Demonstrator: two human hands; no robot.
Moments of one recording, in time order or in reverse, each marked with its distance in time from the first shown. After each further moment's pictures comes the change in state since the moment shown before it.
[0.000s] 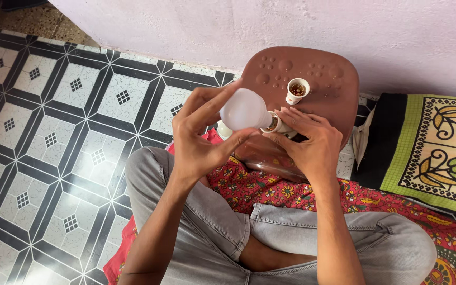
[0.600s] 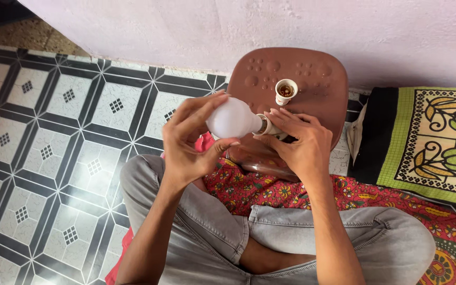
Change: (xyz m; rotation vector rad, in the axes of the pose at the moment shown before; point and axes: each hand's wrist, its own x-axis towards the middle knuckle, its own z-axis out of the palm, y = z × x) left_hand -0.008 -0.022 0.000 -0.134 -0.077 0.053; right_hand 0.002 0.003 -0.001 0.004 -0.018 -0.032
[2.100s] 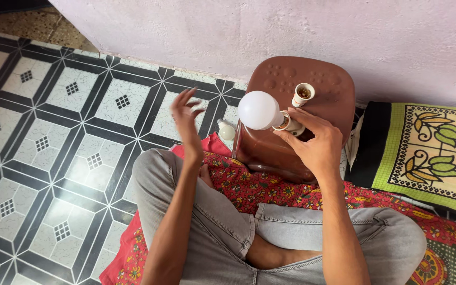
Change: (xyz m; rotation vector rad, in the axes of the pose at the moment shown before) left_hand -0.053 -0.166 -0.012 -0.373 0.591 -0.263; right_hand -0.002 -0.018 0.000 0.013 0.023 0.022
